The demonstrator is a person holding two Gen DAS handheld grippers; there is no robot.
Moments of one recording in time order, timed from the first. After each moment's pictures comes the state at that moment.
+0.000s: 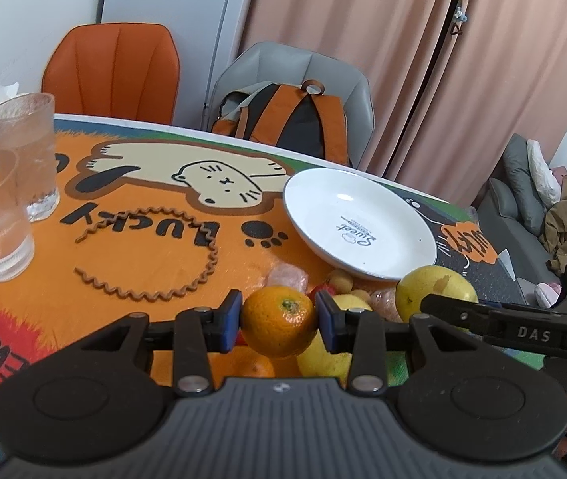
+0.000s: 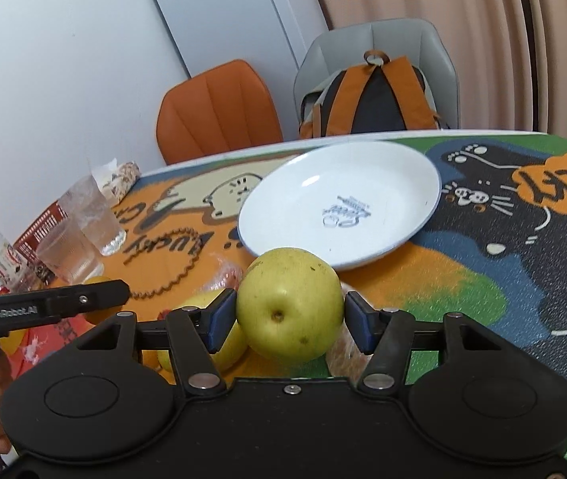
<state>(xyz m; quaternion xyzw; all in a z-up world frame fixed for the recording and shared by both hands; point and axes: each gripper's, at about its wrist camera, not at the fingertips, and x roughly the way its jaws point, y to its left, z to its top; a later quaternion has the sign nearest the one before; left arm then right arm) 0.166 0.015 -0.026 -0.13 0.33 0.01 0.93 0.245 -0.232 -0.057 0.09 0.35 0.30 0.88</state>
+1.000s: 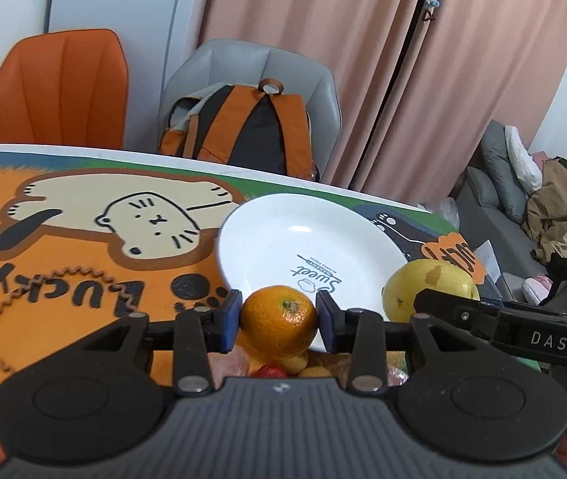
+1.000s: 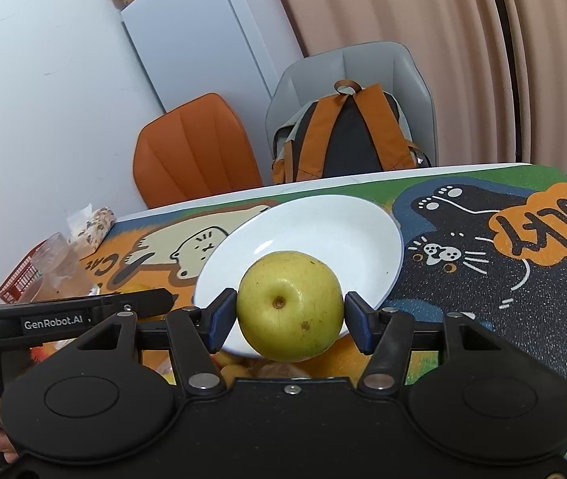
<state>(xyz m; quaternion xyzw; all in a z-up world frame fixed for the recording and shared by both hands) 0.261 -0.014 -0.027 -0.11 0.34 -0.03 0.93 0.299 -0.248 -0.050 0.11 0.33 0.27 0.90</state>
